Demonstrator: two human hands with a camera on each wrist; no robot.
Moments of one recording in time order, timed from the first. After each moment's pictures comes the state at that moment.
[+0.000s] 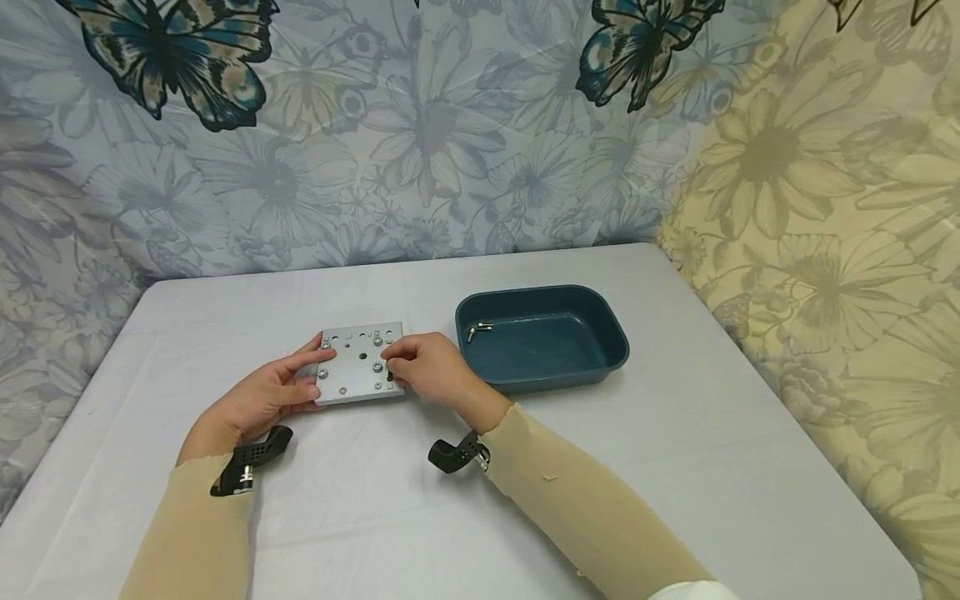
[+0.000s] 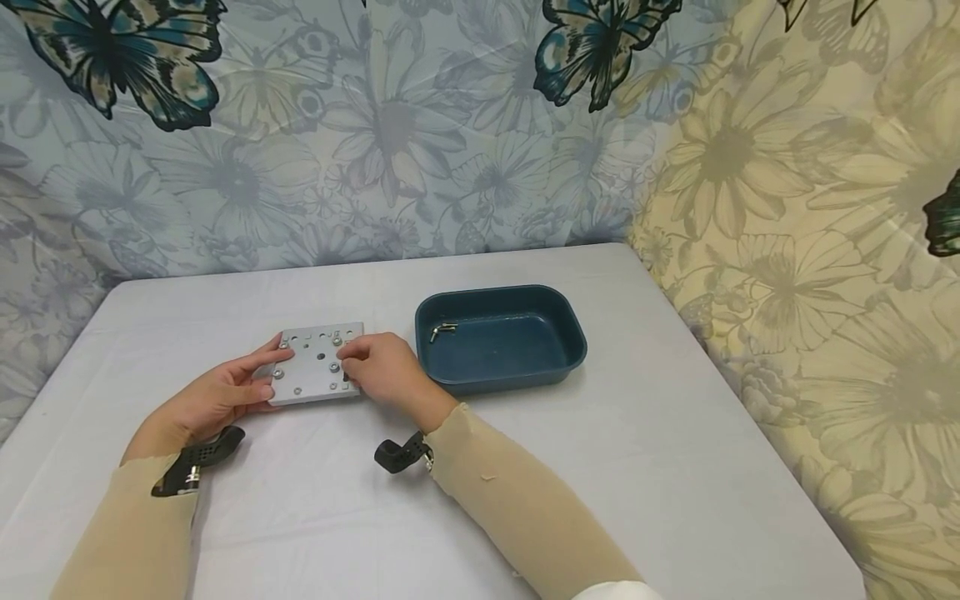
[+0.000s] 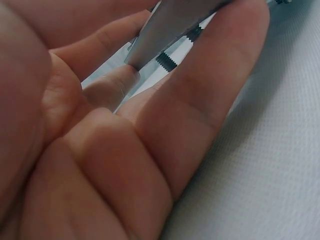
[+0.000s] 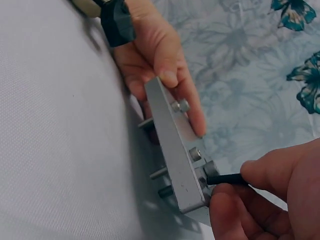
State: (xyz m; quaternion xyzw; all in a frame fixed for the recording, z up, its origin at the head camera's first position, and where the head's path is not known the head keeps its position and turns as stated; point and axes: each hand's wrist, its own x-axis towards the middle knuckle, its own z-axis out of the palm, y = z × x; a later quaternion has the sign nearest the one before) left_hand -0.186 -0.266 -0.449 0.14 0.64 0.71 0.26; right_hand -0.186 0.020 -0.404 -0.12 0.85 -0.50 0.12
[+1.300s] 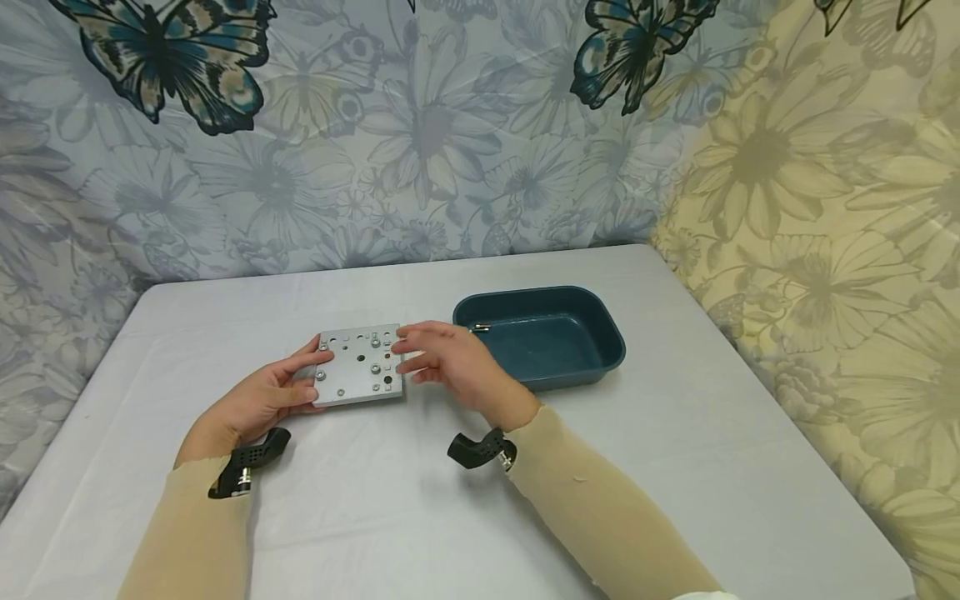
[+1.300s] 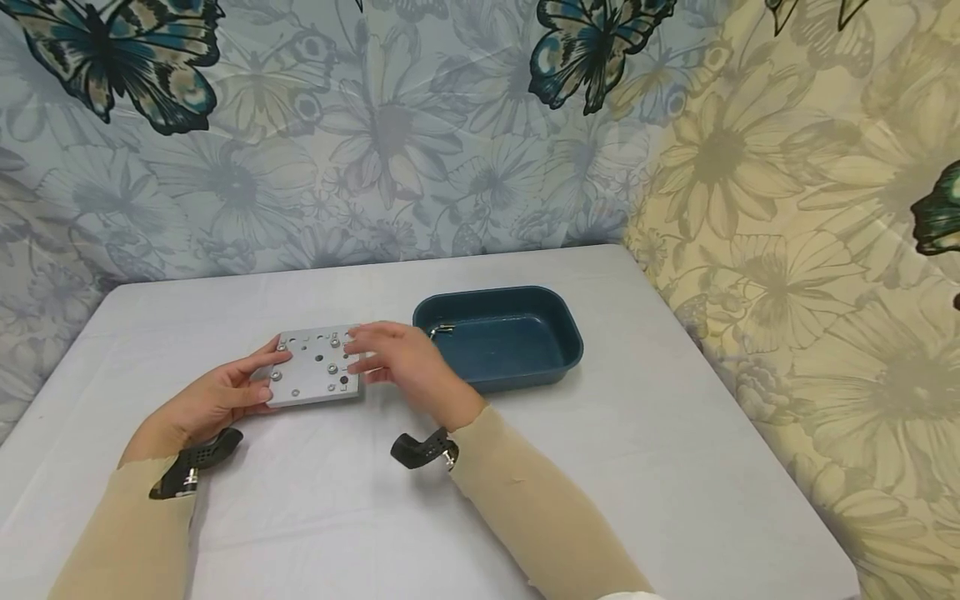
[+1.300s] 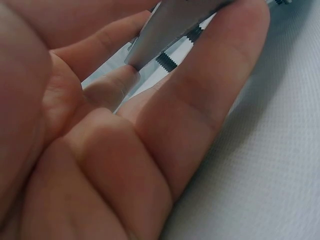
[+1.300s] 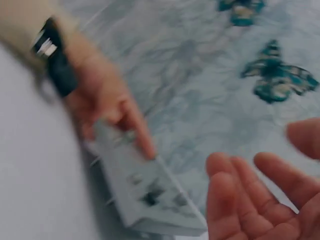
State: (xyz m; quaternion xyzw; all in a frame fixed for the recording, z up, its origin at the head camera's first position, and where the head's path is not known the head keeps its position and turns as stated) left_hand -0.186 -0.266 -0.452 0.16 0.63 0.72 0.25; right_hand -0.181 0.054 -0.387 -0.10 0.62 -0.75 0.19
